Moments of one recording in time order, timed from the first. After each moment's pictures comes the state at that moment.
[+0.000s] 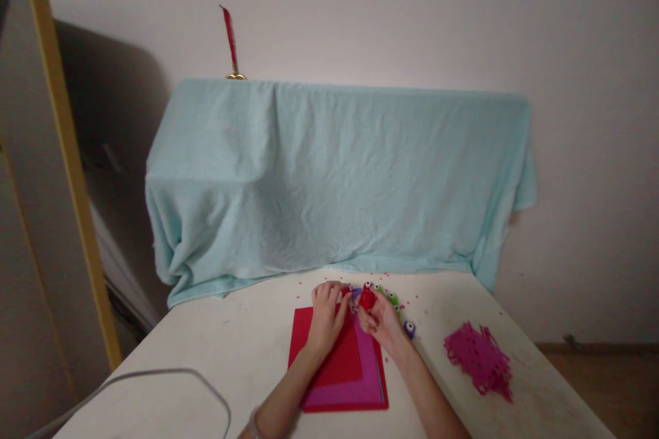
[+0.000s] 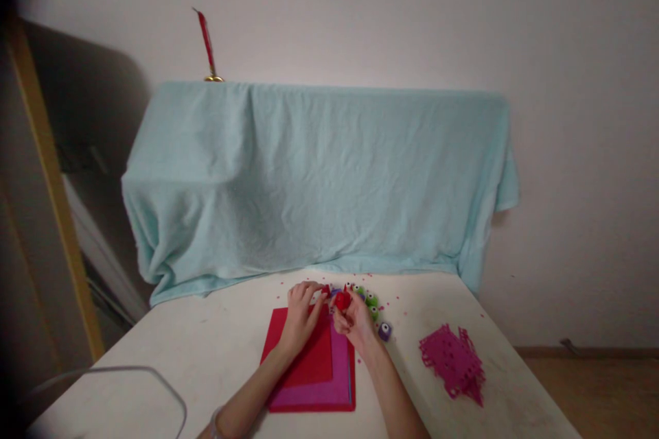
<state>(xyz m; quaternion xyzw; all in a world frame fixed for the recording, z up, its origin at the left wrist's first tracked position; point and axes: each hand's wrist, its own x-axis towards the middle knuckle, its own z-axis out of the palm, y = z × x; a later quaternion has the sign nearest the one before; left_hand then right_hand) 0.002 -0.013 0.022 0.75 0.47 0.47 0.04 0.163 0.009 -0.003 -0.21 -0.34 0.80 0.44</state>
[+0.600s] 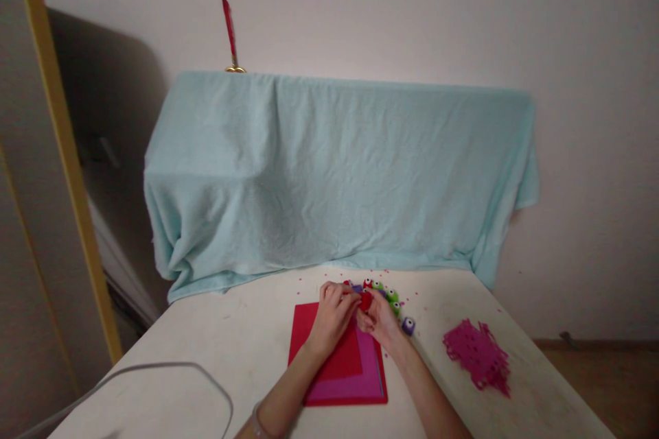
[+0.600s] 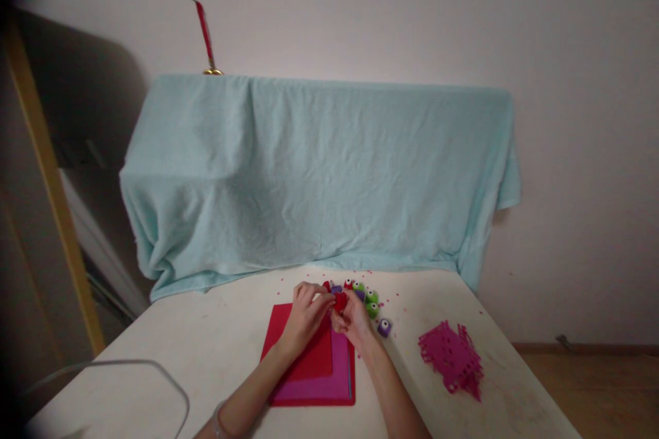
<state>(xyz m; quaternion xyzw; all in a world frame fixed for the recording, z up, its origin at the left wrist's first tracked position) 0.002 -0.019 0.025 0.82 0.39 0.42 -0.01 0.157 0.006 -0.006 -0.27 -0.34 0.79 0.43</state>
